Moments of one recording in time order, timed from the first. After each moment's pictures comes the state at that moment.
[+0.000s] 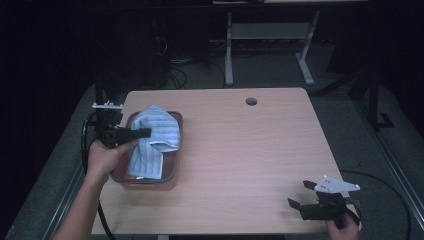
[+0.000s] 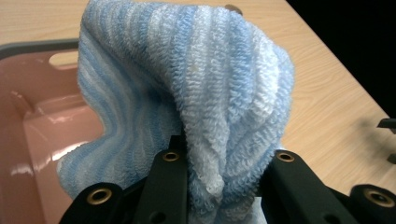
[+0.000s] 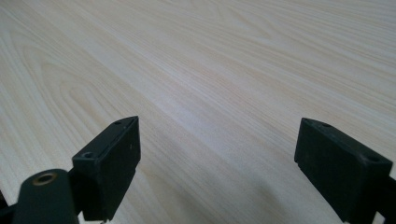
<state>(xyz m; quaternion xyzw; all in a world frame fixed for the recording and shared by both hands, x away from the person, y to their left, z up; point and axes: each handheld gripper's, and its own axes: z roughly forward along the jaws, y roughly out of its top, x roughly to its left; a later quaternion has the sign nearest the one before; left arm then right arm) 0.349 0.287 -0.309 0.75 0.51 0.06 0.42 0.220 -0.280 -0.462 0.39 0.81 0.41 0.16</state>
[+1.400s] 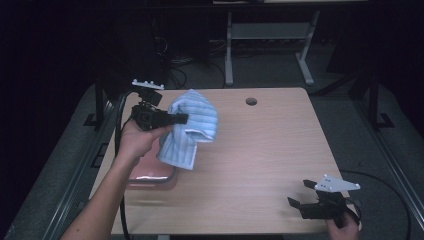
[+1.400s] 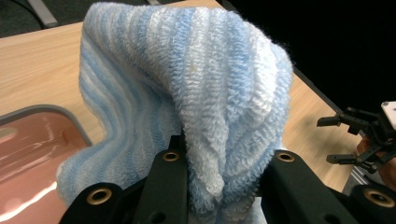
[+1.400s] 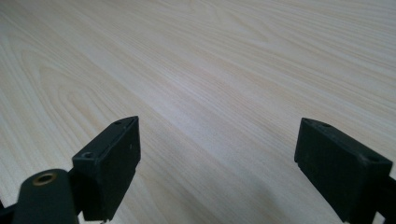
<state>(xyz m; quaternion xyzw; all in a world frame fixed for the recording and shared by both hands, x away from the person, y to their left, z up) 0.362 0.184 -0.258 0.80 0.42 0.04 0.43 0.222 -0.280 -0.461 0.39 0.81 0.41 0.16</state>
